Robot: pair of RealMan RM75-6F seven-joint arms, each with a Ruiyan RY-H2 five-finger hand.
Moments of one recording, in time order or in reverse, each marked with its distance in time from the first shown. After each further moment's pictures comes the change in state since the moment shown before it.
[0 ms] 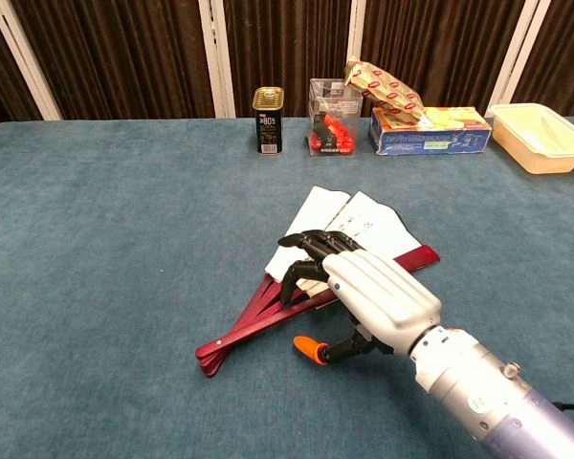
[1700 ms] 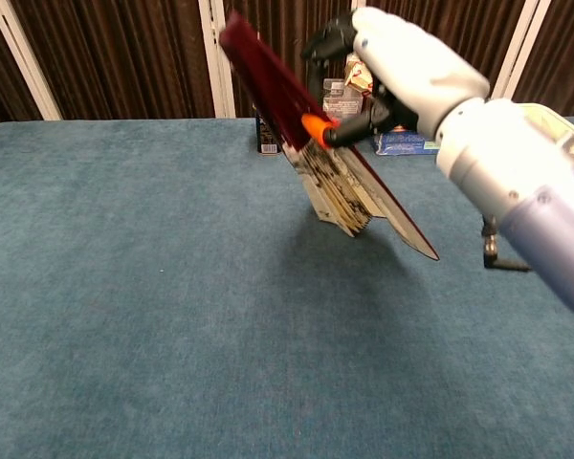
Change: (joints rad) left arm 0.000 0.007 -0.003 -0.009 -0.008 0.001 -0.015; right arm 0.122 0.378 0.331 -0.779 0.242 -0.046 -0.506
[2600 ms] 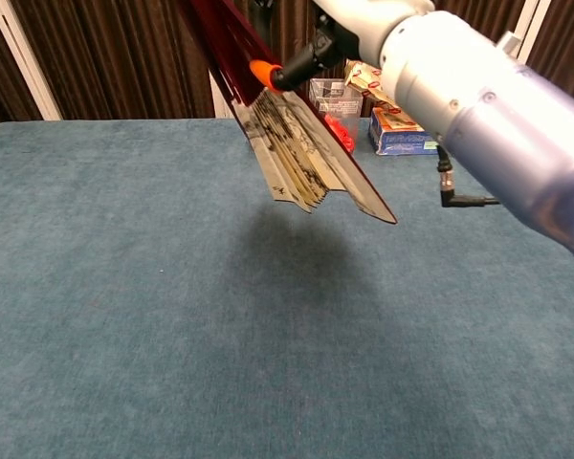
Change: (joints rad) left arm -0.345 0.026 -0.231 -0.153 -0.133 -0.323 0.142; right arm 0.153 0.031 0.093 -0.054 0.121 -0.093 -0.104
